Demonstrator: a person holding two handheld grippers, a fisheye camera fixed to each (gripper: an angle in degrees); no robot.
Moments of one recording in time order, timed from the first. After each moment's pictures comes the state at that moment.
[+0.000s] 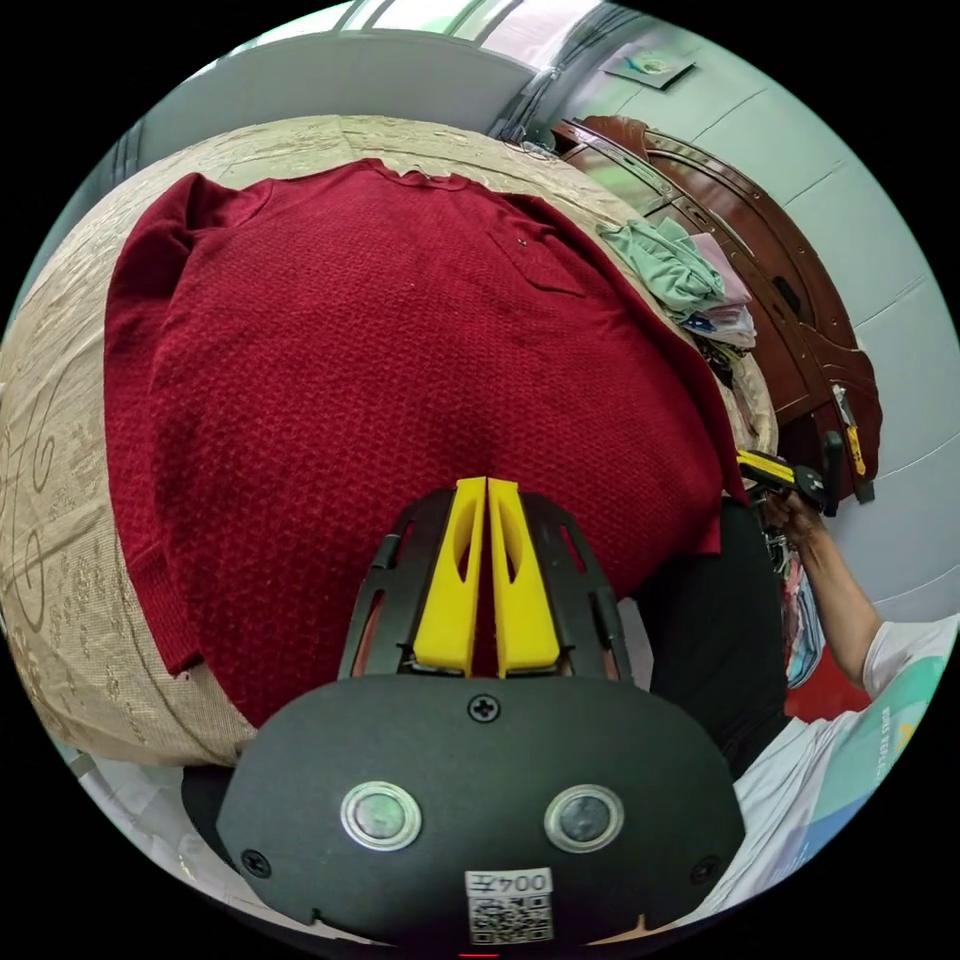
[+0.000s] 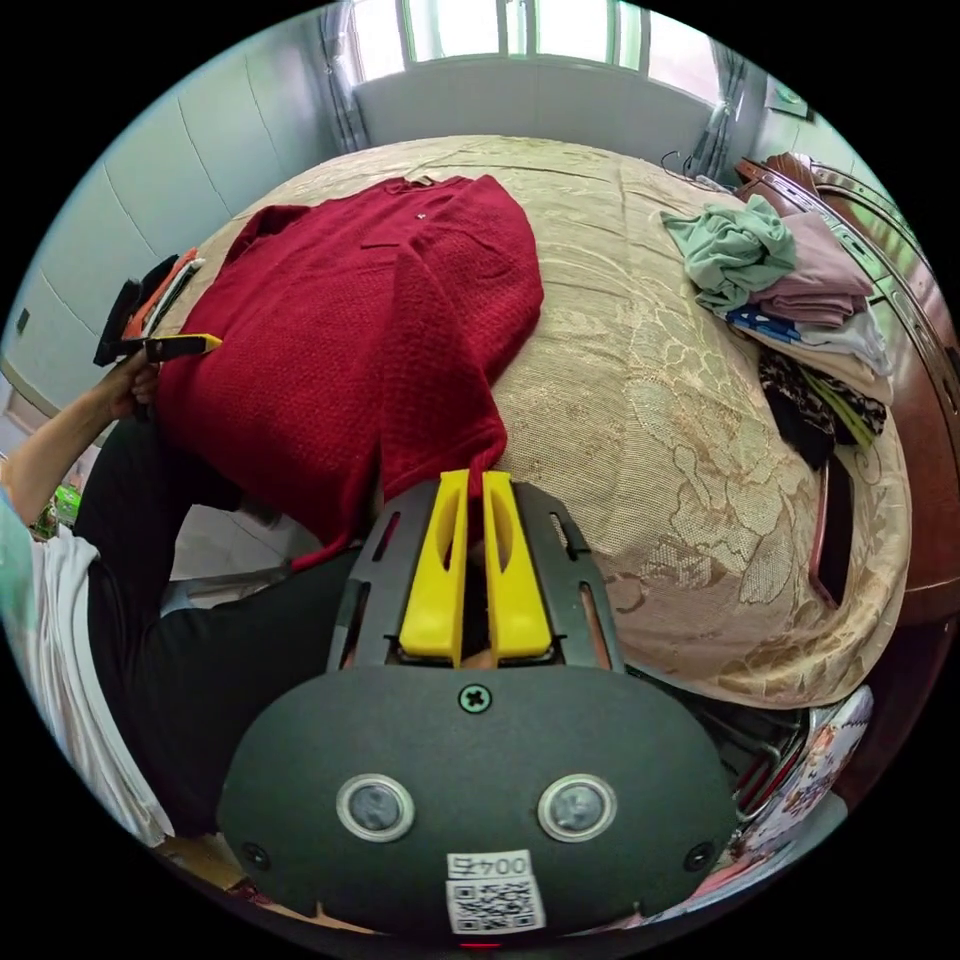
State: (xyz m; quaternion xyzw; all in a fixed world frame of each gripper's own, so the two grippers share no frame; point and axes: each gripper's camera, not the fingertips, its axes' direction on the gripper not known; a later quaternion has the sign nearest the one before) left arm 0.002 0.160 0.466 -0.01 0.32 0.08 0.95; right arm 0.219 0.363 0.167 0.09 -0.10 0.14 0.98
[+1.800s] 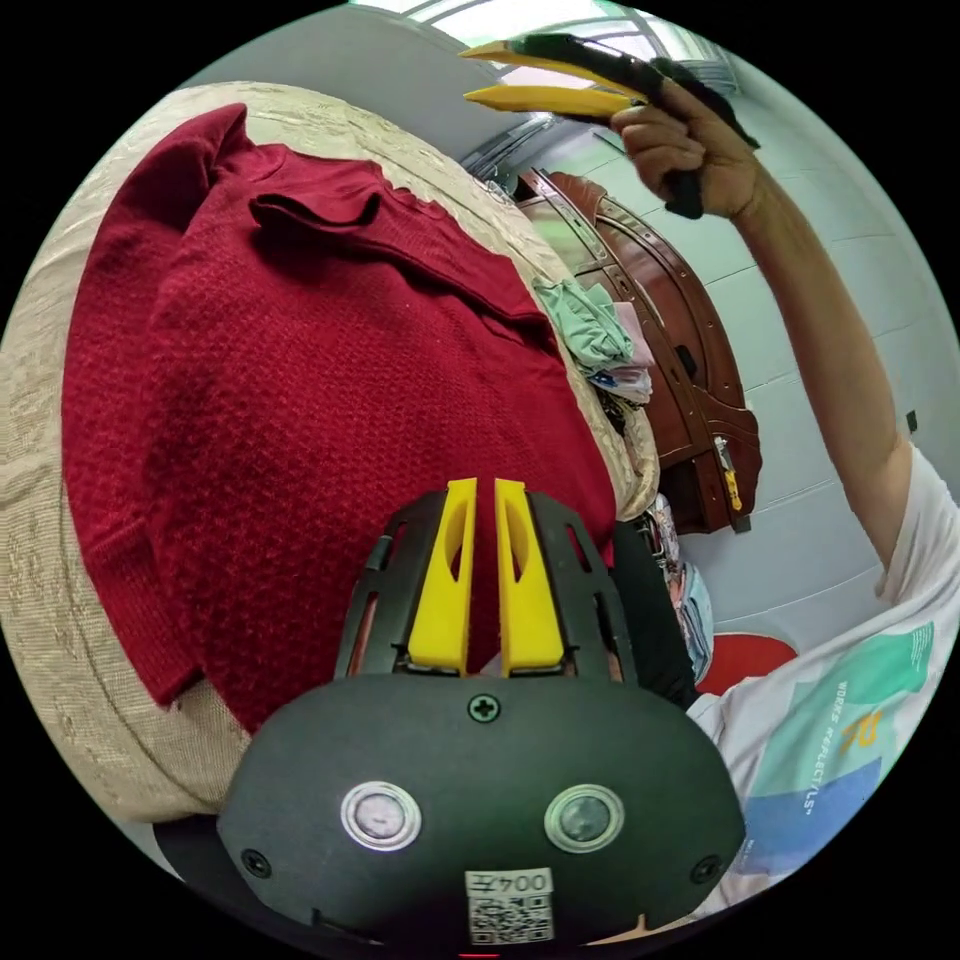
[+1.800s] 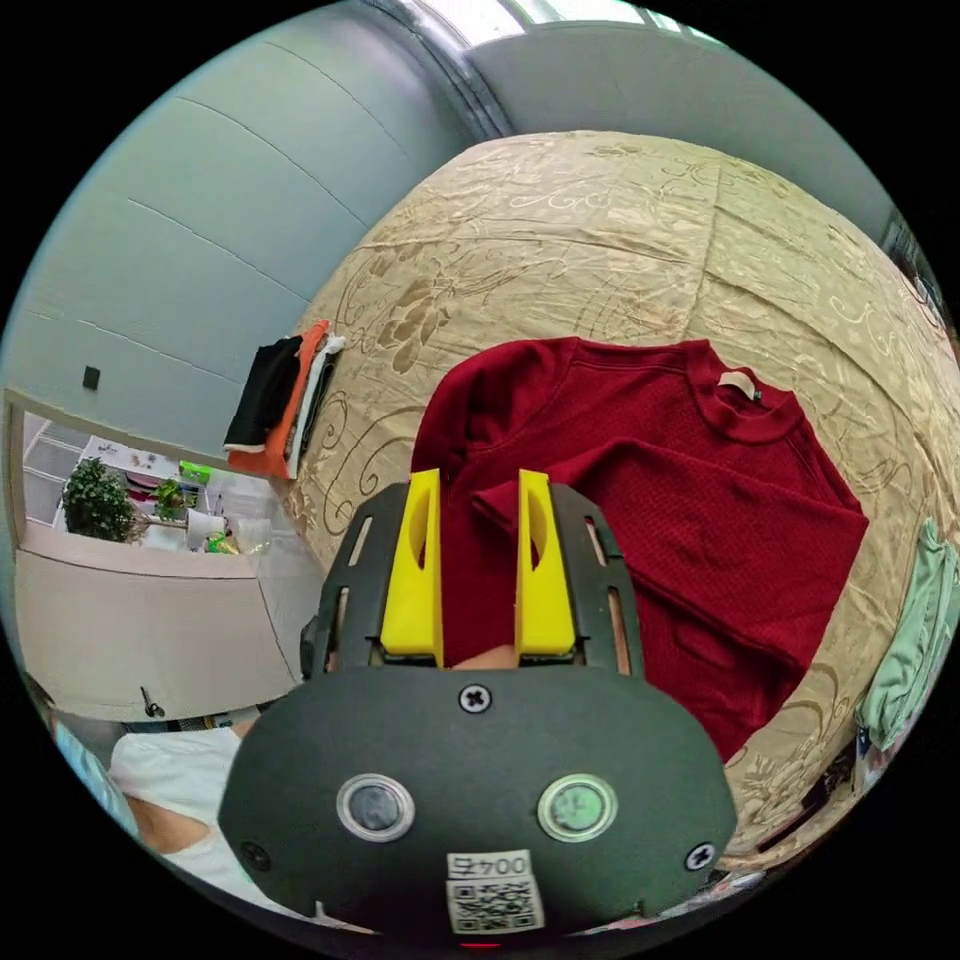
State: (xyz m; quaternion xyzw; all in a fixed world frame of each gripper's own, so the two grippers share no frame) left arm -0.106 0.116 0.498 0.03 0.49 0.03 0.87; right arm 0.110 -0.234 0.079 0.09 -0.28 0.03 0.95
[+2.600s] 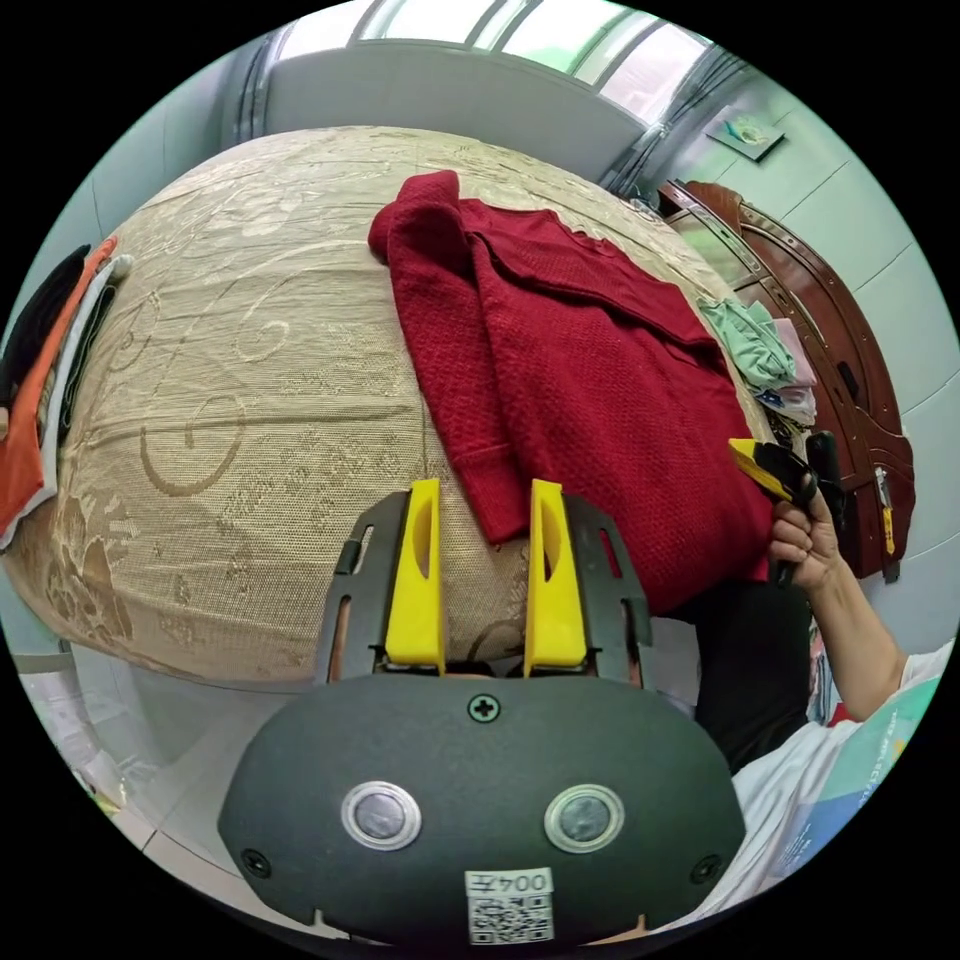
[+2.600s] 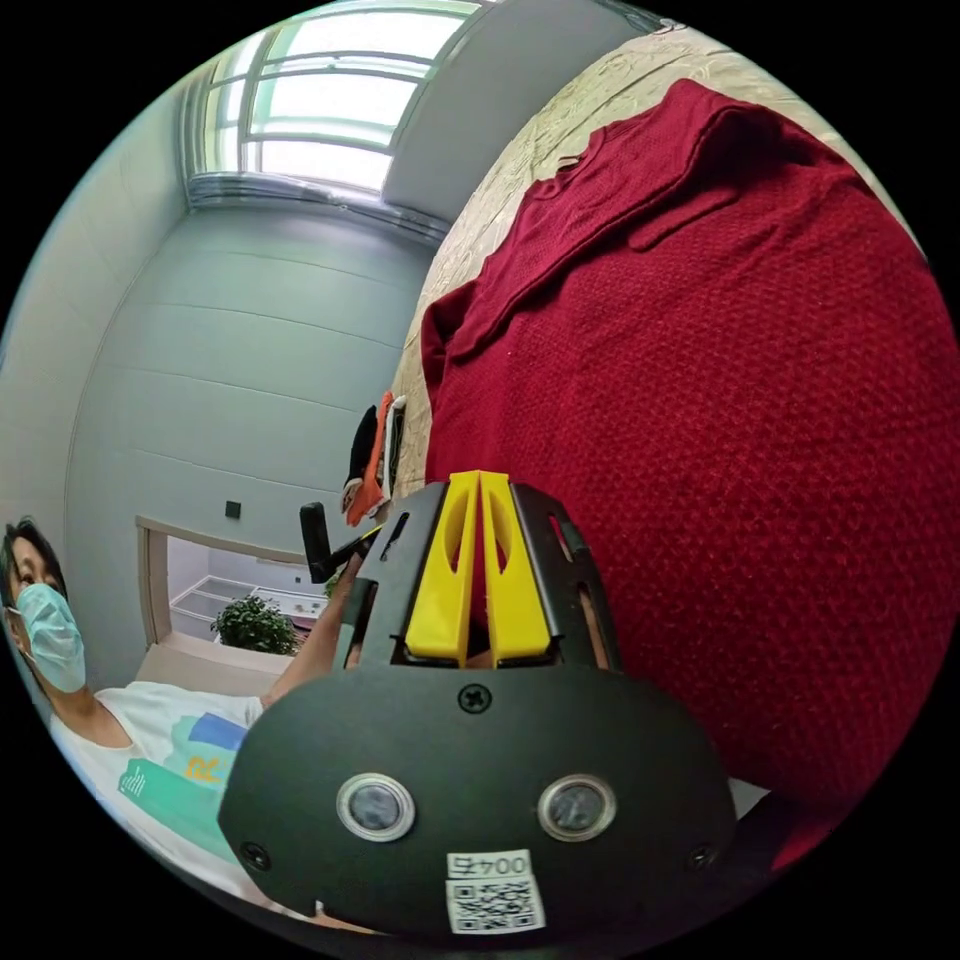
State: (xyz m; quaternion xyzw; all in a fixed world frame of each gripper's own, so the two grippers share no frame) left arm -0.161 0.105 0.482 0.02 0.23 -0.03 0.97; right arm 0.118 0.064 0.274 0.18 -0.50 0.22 0.82
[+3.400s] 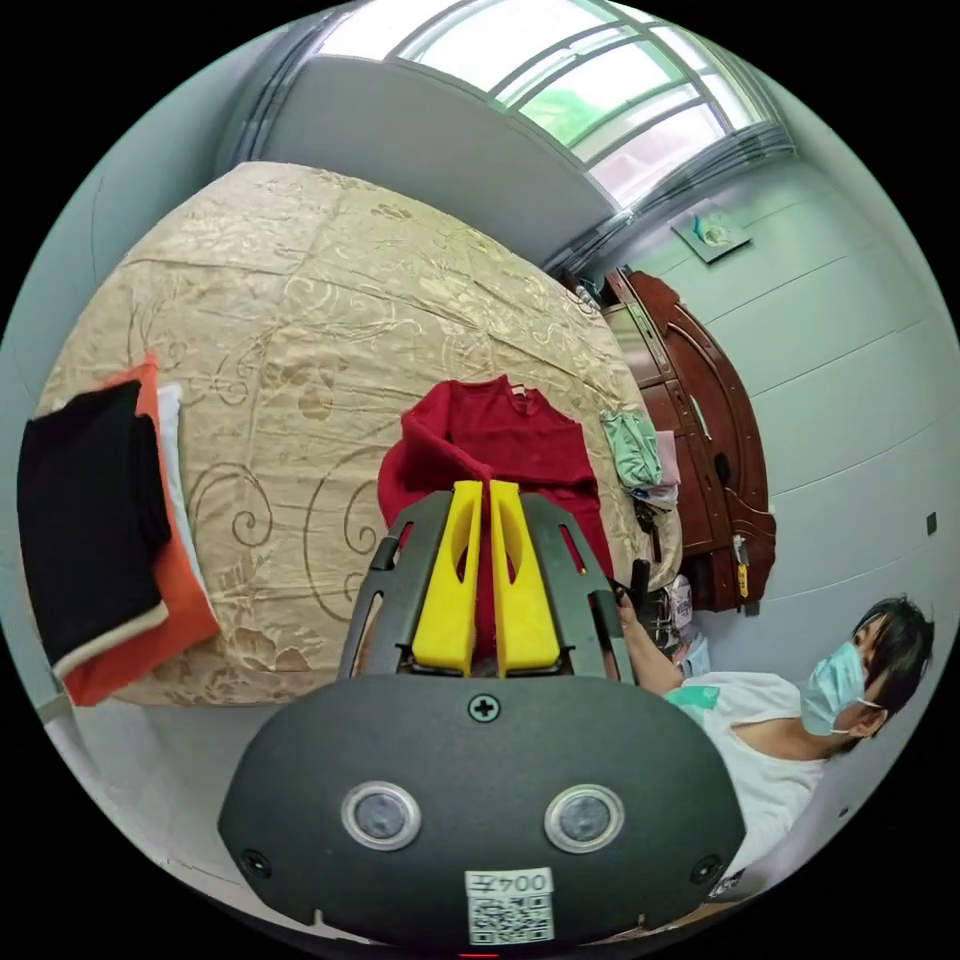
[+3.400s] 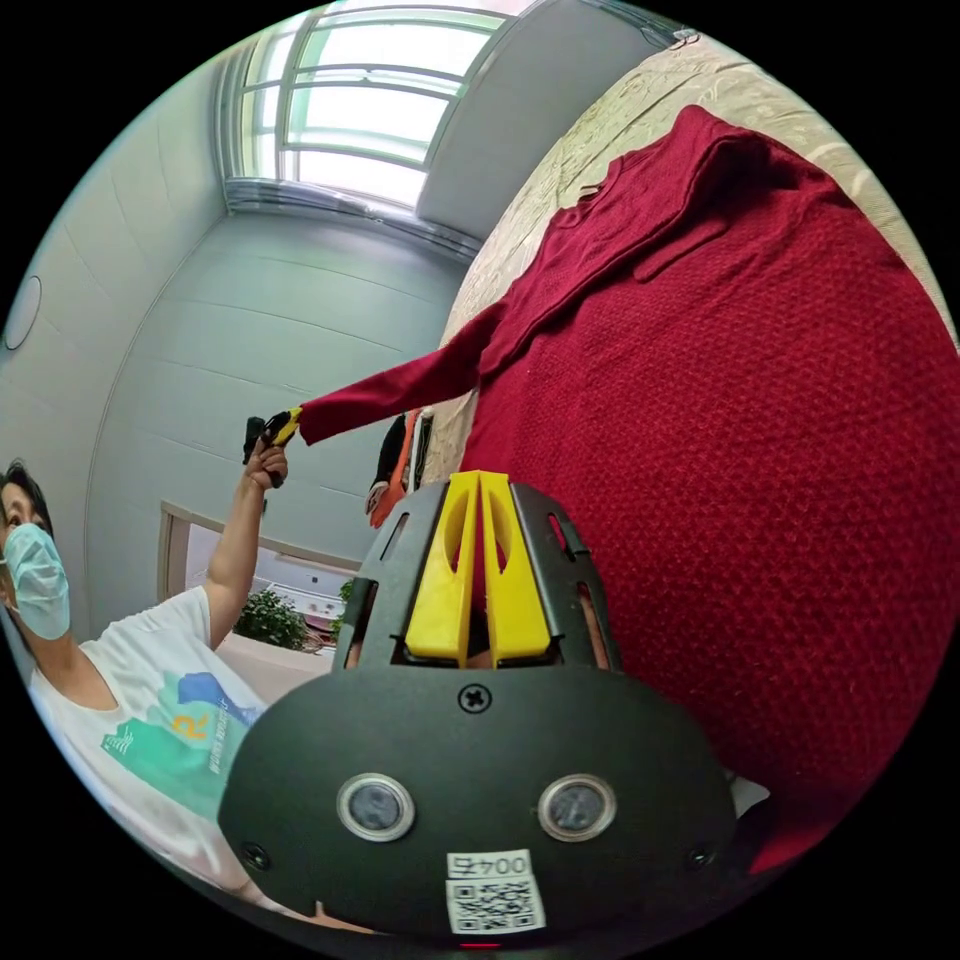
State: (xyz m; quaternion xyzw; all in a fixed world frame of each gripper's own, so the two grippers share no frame) left arm -0.340 -0.113 0.286 0.02 0.38 -0.04 0.92; right arm 0.112 0.142 0.297 0.23 -0.52 0.21 0.79
